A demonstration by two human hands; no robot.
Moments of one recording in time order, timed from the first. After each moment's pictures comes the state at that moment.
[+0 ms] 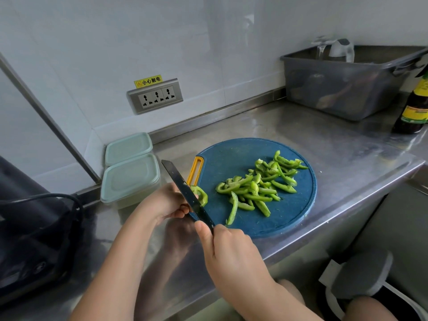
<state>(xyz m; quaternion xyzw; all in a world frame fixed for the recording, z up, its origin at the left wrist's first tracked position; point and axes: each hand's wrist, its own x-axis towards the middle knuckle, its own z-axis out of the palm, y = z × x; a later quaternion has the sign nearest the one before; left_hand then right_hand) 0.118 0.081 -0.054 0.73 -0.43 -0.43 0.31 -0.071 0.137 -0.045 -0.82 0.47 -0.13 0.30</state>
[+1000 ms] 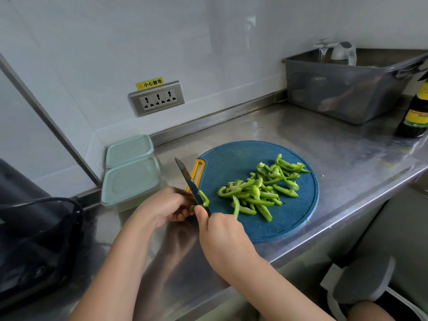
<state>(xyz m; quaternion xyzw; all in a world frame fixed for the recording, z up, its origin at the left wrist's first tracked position) 0.106 0.084 -0.040 0.72 -0.35 -0.48 0.35 -0.043 0.108 -0.045 -0.77 0.50 -0.16 0.36</state>
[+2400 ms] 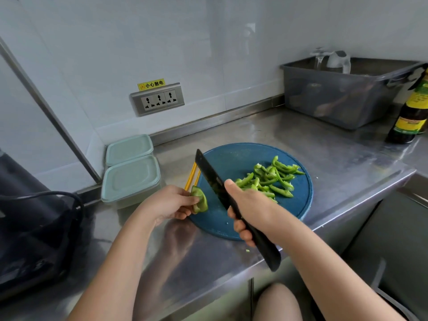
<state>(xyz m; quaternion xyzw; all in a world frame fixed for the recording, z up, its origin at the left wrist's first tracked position) 0.099 0.092 -0.034 0.72 -0.38 -0.46 0.35 -0.097 0.072 -0.010 -0.60 0.48 -0.12 0.62</state>
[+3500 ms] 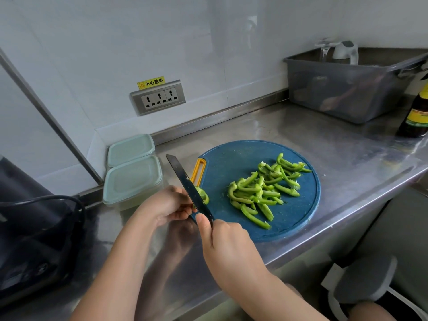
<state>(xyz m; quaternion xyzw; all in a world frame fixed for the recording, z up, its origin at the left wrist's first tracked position) 0.101 0.091 -0.033 0.72 -0.33 -0.47 0.39 -0.060 0.127 -0.044 -0.79 0.48 -0.17 0.34</state>
